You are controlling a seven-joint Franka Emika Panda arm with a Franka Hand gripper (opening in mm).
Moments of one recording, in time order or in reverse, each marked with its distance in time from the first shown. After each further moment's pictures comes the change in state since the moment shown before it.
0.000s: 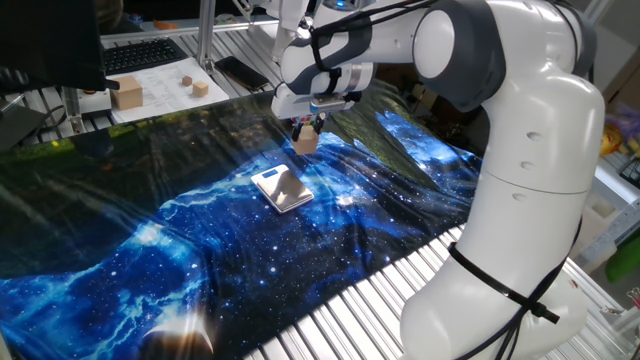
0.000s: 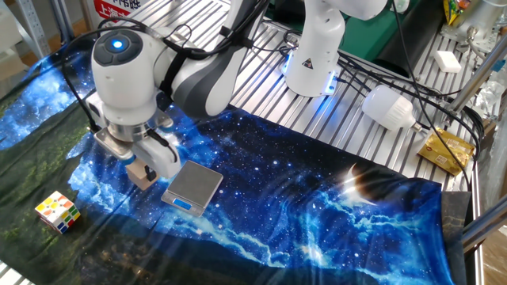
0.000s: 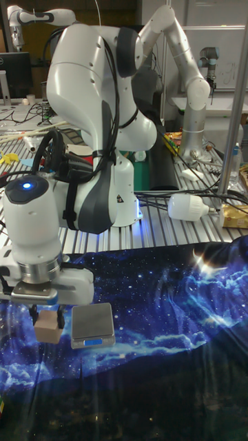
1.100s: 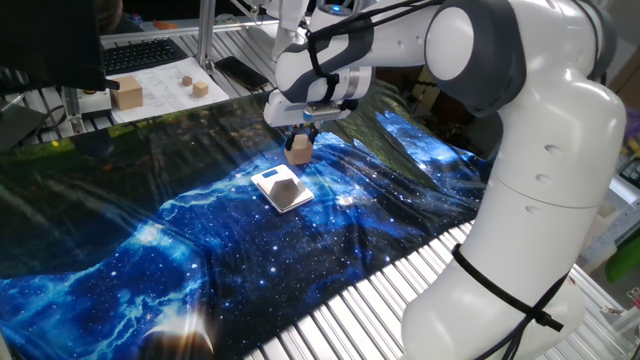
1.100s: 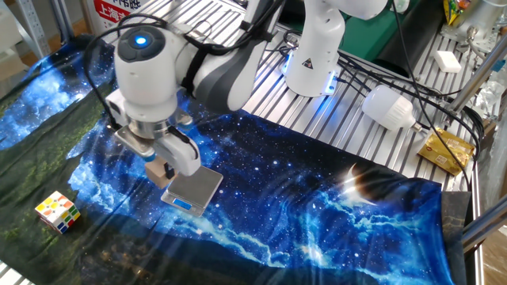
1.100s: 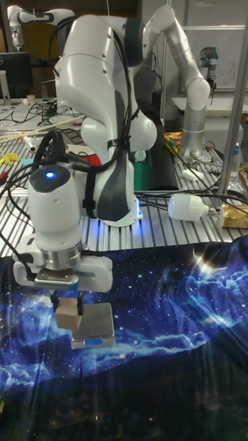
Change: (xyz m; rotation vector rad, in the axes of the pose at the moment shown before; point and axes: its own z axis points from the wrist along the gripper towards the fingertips) arm 0.026 0.030 -0.007 -0.014 0.008 0.045
